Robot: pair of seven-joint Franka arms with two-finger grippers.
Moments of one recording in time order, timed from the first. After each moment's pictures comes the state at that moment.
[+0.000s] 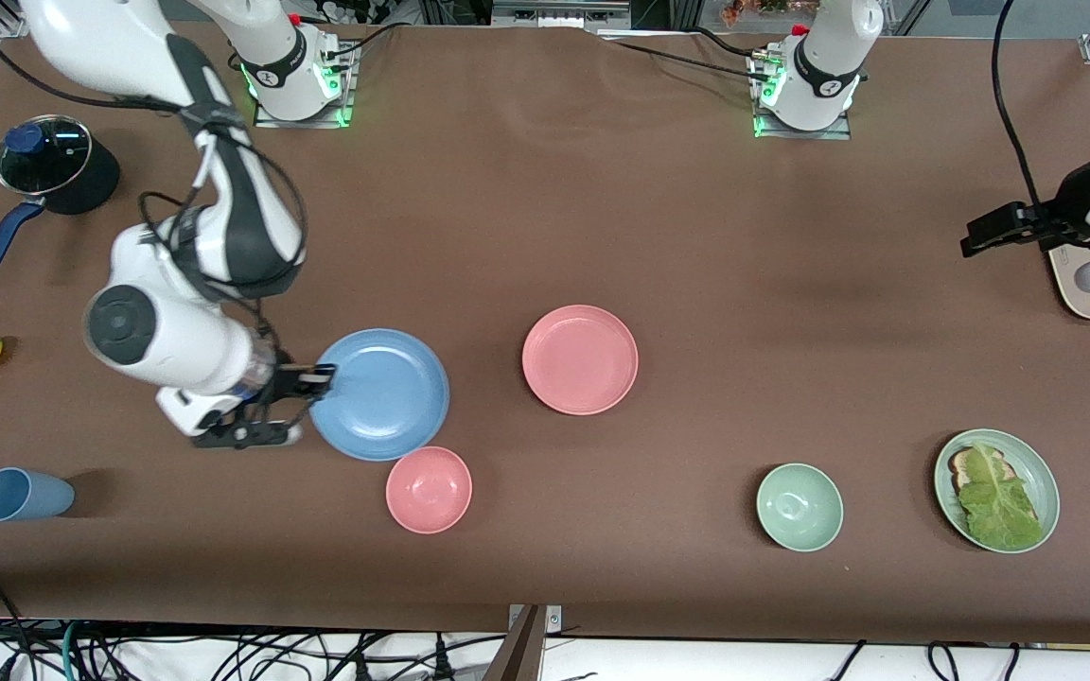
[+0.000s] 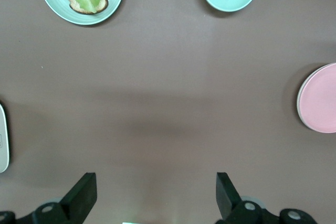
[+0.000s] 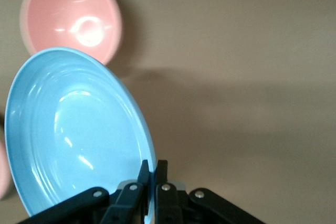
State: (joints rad) left arm 0.06 0.07 -0.02 -1.56 -0.05 1.50 -0.08; right arm 0.24 0.57 0.07 -1.46 0.10 2.01 0.26
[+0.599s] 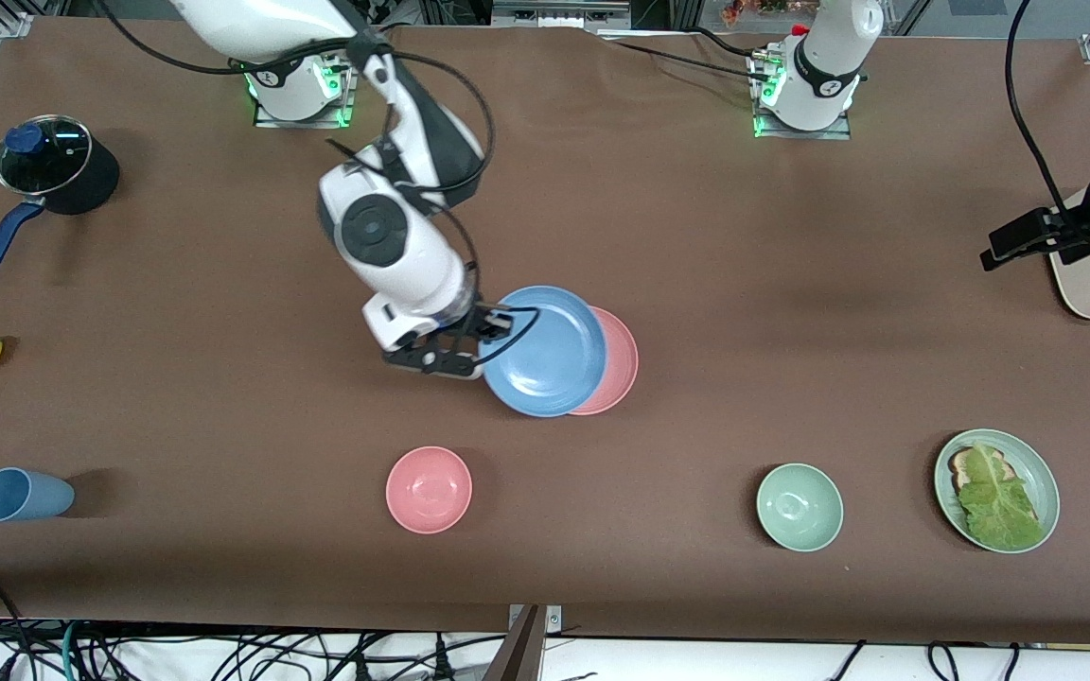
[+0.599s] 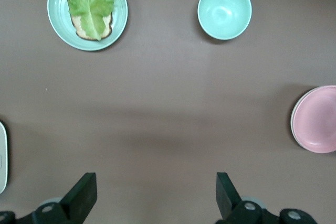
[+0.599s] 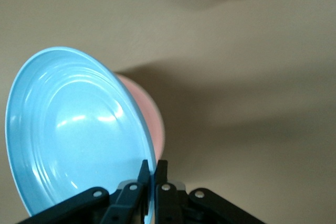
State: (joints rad) left arm 0.06 0.08 -0.01 -1.54 -0.05 1.58 -0.07; right arm 0.54 0.60 0.14 -1.46 0.10 2.15 0.83
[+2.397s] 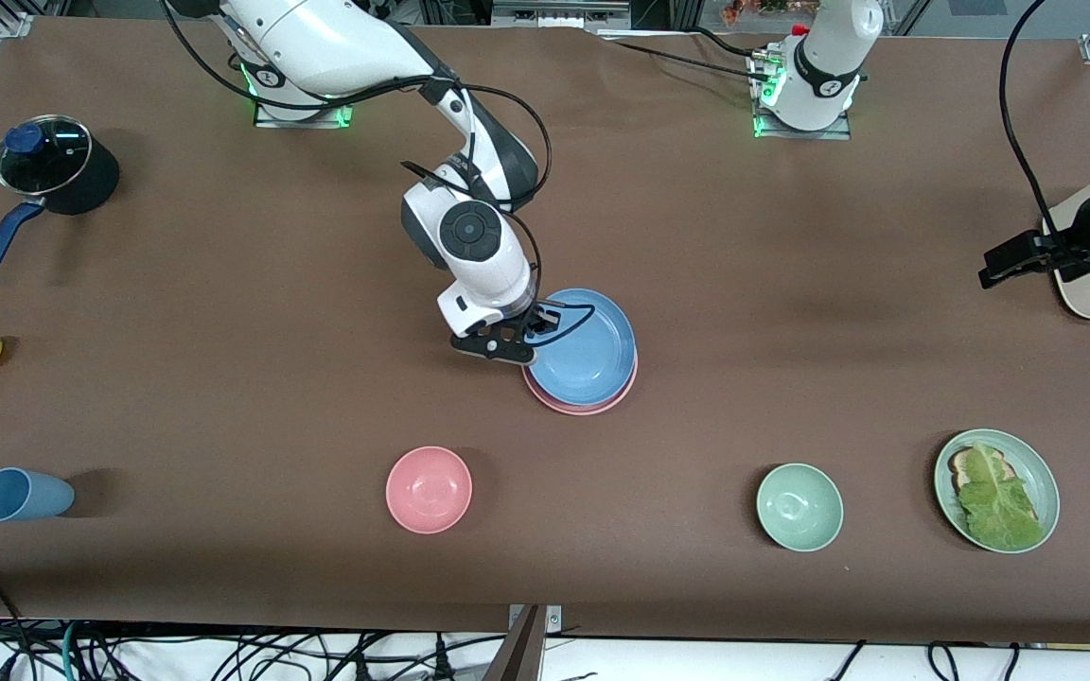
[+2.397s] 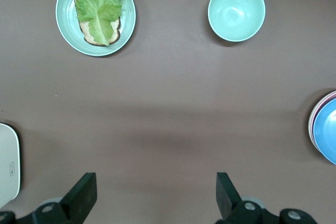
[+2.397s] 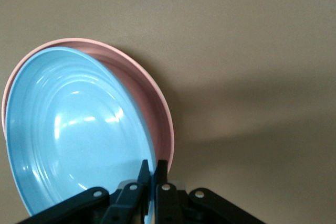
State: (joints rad) left arm 0.06 0.11 -0.01 -1.54 0.00 1.60 -0.06; right arm 0.62 0.71 0.11 -1.49 0.03 2.30 0.91
